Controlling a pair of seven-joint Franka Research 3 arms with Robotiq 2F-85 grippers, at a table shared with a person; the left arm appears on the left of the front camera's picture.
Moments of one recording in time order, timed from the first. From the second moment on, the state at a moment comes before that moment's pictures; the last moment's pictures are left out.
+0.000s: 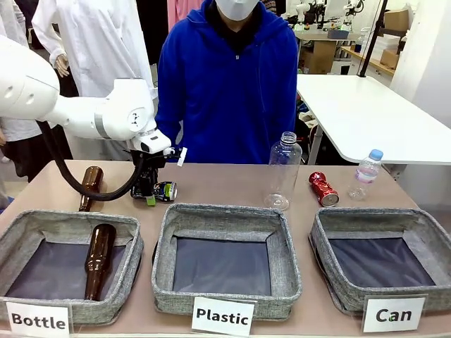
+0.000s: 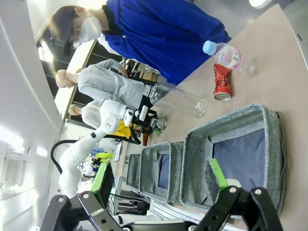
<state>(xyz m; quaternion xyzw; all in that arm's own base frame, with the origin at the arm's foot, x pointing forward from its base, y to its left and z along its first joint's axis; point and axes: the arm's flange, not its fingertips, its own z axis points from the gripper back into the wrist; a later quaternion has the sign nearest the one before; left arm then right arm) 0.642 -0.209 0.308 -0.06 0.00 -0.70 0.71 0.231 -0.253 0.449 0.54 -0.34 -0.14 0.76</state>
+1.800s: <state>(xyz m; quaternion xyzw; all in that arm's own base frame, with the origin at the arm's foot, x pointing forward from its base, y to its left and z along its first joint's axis) 0.425 -0.182 0.447 -0.46 -0.21 -0.71 0.49 0.230 -0.253 0.449 0.54 -0.34 -0.14 0.76</state>
